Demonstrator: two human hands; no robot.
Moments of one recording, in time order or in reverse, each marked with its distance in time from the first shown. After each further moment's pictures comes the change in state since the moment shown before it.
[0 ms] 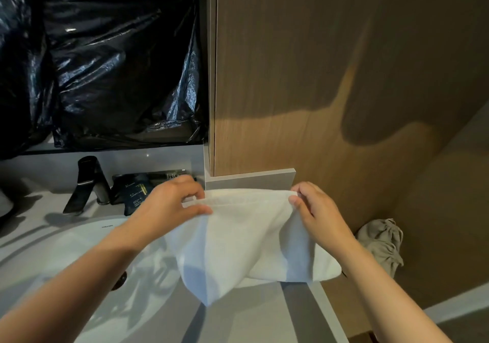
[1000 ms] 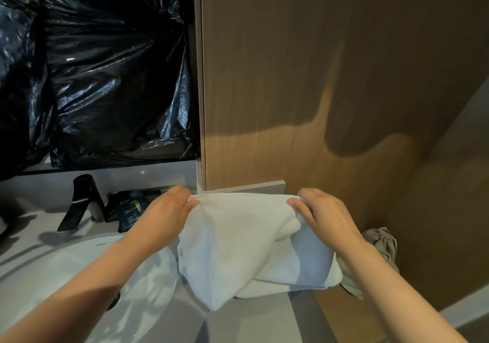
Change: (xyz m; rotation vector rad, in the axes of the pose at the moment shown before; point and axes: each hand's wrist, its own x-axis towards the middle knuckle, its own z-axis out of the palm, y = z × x) left_hand 0.008 0.031 0.000 0.135 -0.041 -0.228; right_hand 0.005 0.015 -0.035 -0.321 0.045 -0.100
